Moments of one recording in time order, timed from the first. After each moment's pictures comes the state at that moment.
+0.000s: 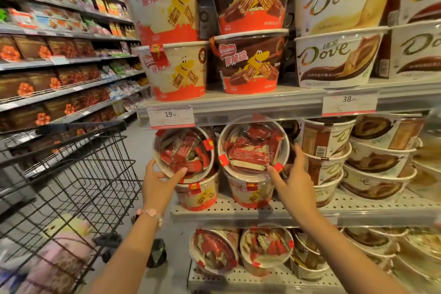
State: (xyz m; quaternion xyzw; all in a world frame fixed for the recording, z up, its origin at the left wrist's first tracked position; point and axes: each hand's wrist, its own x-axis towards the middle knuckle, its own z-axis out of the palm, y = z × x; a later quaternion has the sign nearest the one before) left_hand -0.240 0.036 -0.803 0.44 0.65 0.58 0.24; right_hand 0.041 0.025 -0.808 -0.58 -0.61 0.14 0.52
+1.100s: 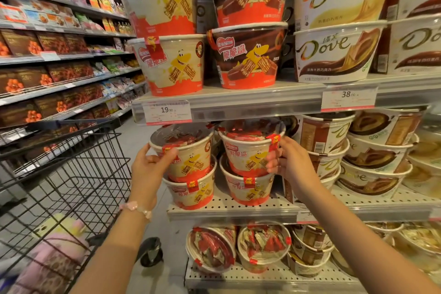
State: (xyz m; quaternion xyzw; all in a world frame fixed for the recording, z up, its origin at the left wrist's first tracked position) left_hand -0.236 0.022 -0.766 0.45 0.56 0.63 0.30; right_hand 0.042 0.036 -0.764 -0.43 -0.45 0.49 0.61
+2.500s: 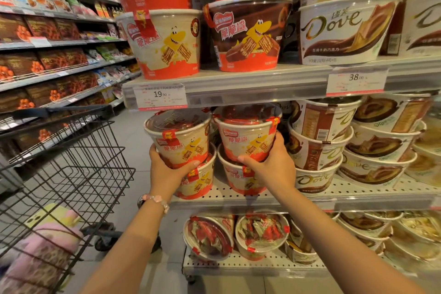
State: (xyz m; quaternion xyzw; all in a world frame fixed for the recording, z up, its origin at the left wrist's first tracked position) left_hand -0.218 0.049 -0.819 0.50 0.57 0.59 0.26; right_hand 0.013 0.062 -0.820 -0.62 -0.59 0.14 0.50
